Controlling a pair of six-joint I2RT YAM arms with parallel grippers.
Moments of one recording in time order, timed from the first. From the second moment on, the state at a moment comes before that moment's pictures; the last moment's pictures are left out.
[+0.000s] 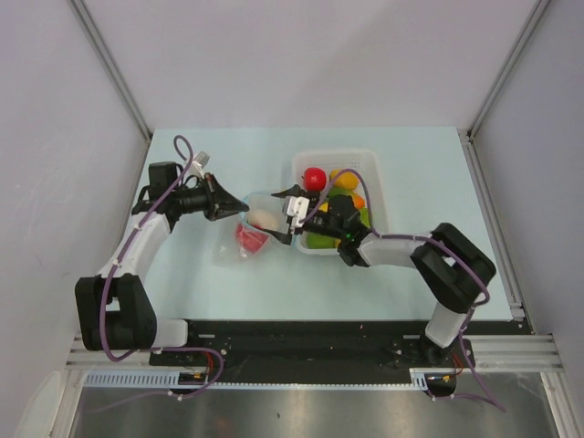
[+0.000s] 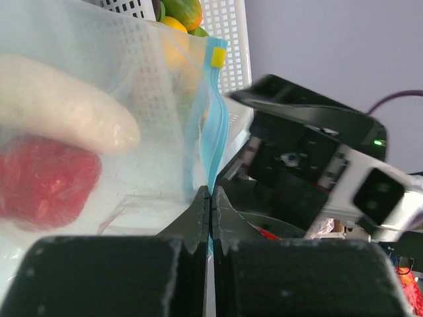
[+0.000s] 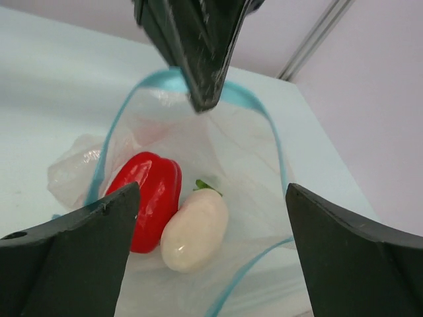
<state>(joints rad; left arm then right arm) 0.04 1.35 0.96 -0.33 1.03 -0.60 0.79 1.77 0.88 0.95 -0.51 -0.44</state>
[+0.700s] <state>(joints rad) 0.04 1.35 0.95 -0.31 1.02 -0.61 0.65 1.52 1.03 -0.01 -0.46 -0.01</state>
